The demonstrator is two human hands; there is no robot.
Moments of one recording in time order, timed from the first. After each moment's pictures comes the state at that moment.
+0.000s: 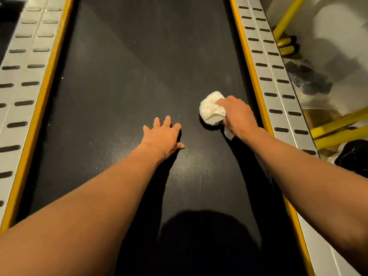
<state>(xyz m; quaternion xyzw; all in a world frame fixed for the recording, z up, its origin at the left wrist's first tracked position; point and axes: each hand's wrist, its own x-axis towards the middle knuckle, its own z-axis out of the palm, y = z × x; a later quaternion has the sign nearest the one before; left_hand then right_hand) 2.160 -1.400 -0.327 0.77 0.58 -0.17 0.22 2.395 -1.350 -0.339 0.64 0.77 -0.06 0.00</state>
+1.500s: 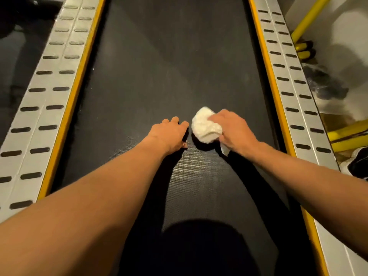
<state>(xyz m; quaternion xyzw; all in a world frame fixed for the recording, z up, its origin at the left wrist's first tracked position) 2.122 -1.427 -0.312 0.78 0.57 -0.17 0.21 2.332 -1.420 -0.321 0.55 0.82 -0.15 -0.03</state>
